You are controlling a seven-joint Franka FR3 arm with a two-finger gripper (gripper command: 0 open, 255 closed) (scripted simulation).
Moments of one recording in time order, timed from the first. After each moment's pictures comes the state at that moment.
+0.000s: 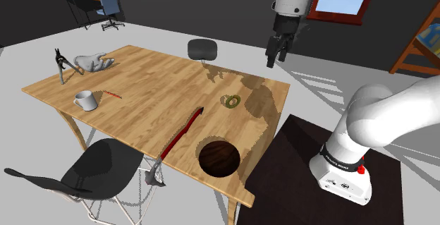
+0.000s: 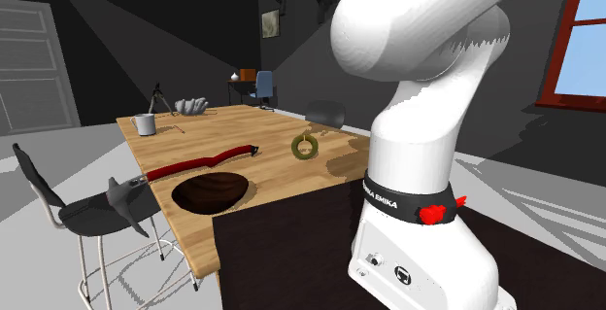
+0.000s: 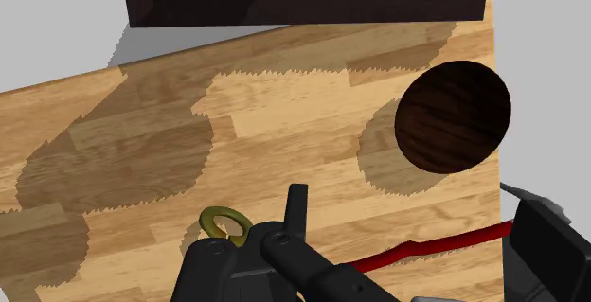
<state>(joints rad) 0.01 -0.76 -0.05 -2.44 0.07 1.67 0.03</state>
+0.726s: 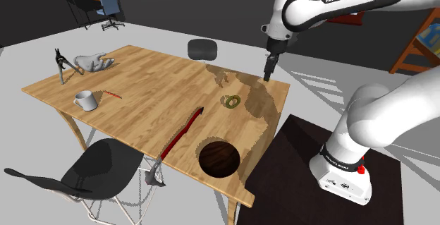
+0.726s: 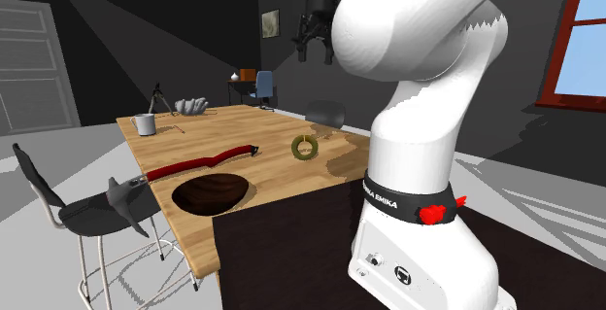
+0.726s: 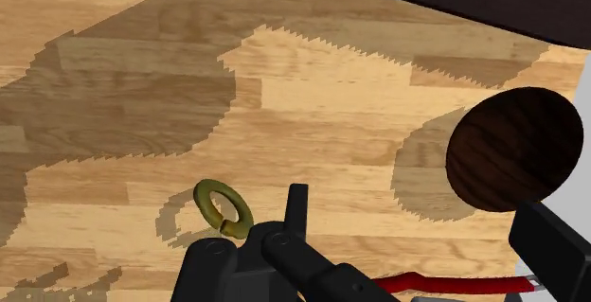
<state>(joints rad) 0.03 -0.62 -0.21 -2.58 -0.03 1.96 -0.33</state>
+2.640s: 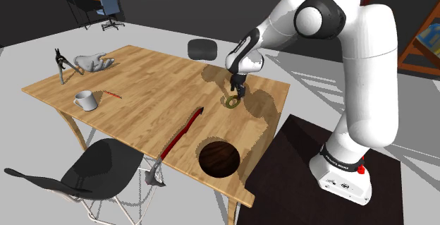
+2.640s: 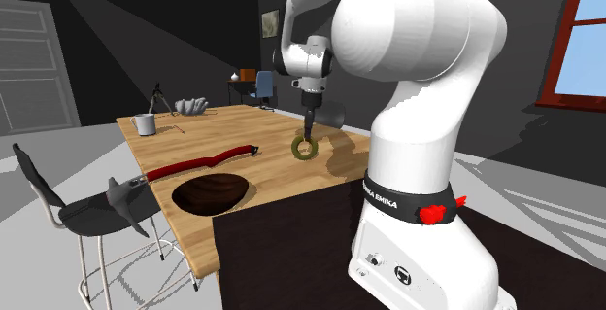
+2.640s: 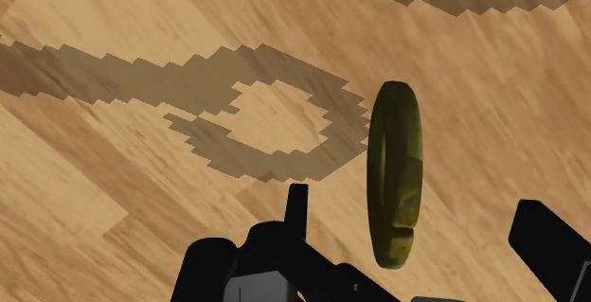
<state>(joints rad) 0.04 0.47 -0.31 -2.12 0.45 2.59 -1.64</state>
